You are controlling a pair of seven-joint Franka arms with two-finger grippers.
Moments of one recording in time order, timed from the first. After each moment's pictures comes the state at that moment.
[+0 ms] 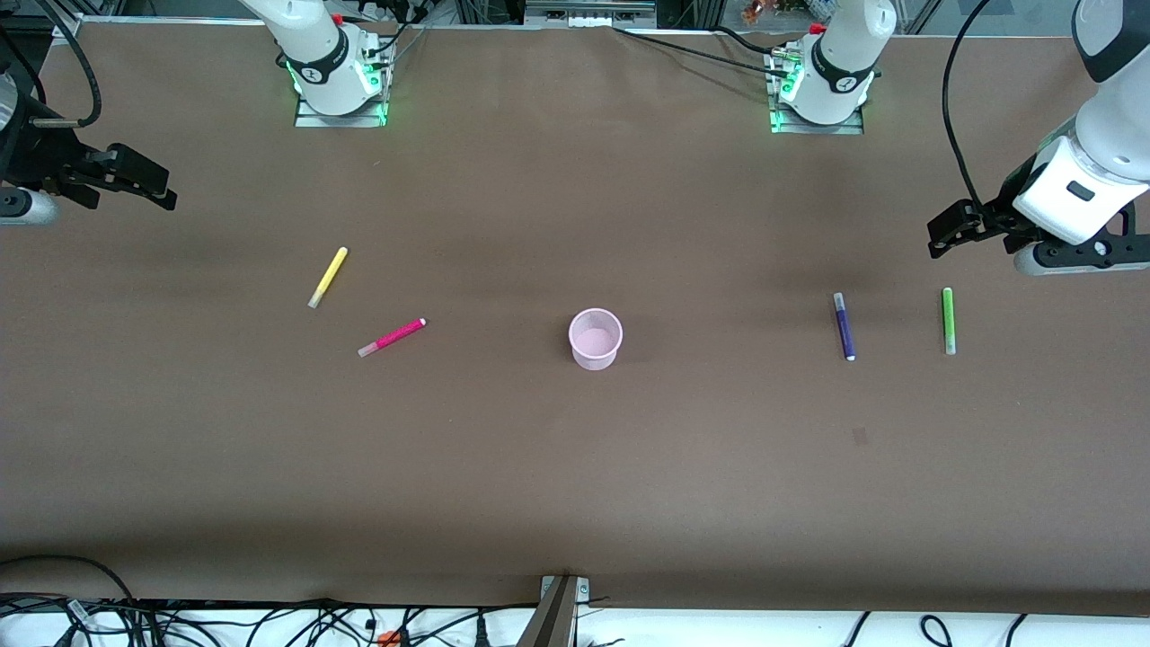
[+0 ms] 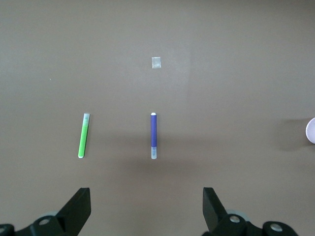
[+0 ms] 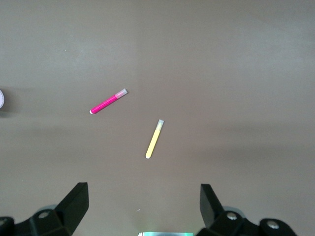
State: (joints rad) left arm 0.01 0.00 -0.08 -1.72 0.02 1.70 -0.15; right arm 0.01 -0.01 0.01 -1.59 0.03 1.52 0.05
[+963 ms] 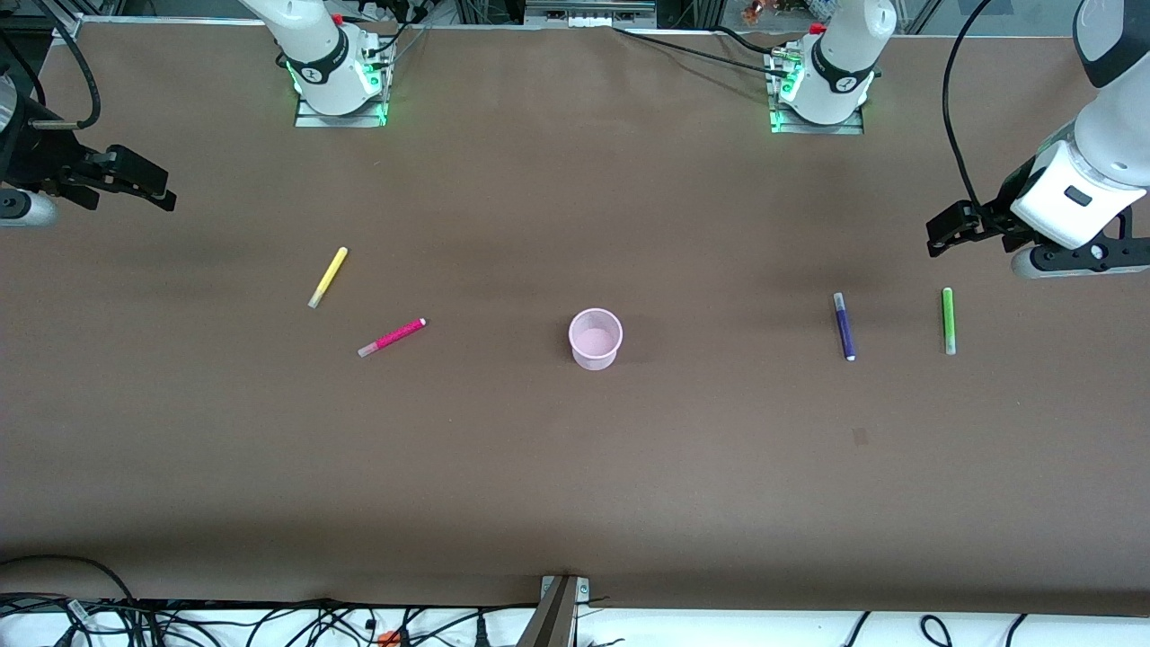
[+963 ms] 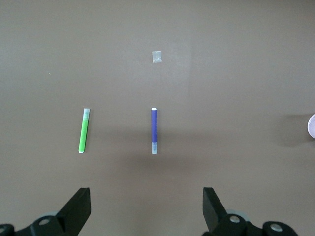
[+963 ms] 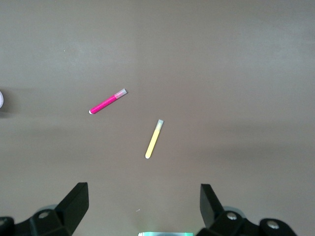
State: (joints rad) left arm 0.01 0.01 -0.08 -1.71 0.02 1.67 -0.15; right arm 0.01 -0.01 0.01 -1.59 0.03 1.52 0.05
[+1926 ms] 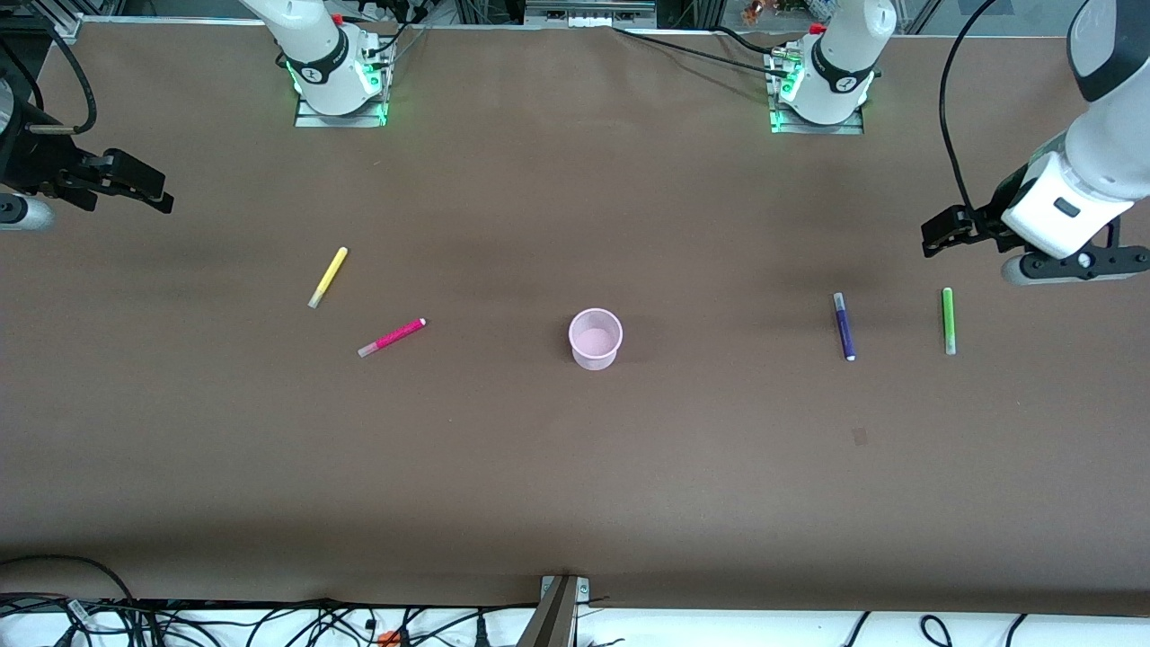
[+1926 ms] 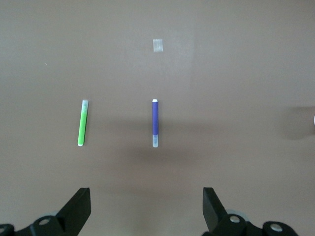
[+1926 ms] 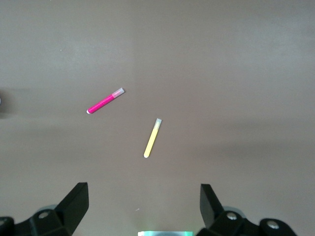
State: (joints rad) left arm 0.01 0.05 -0.08 -1.71 0.02 1.64 -0.15; right arm 0.01 0.00 0.00 -1.59 0.03 1.52 0.05
